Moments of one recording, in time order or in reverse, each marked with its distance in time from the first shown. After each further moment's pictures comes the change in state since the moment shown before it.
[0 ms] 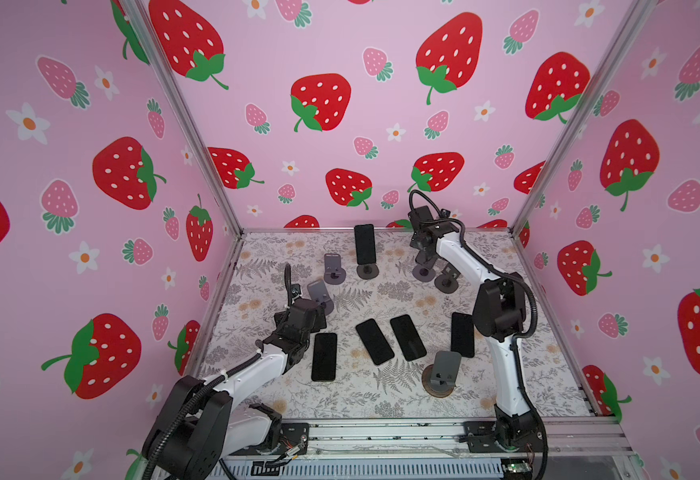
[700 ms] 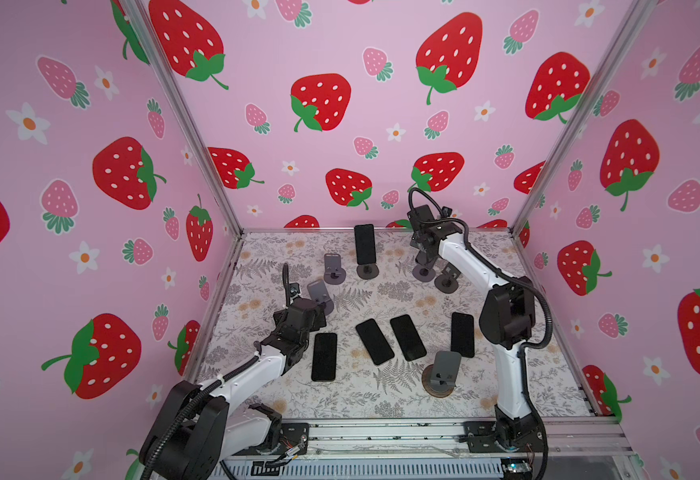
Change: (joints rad) left arm 0.000 -0.033 0.000 0.006 -0.008 0.000; right arm 0.036 -0.099 -0.075 -0.011 0.042 0.017
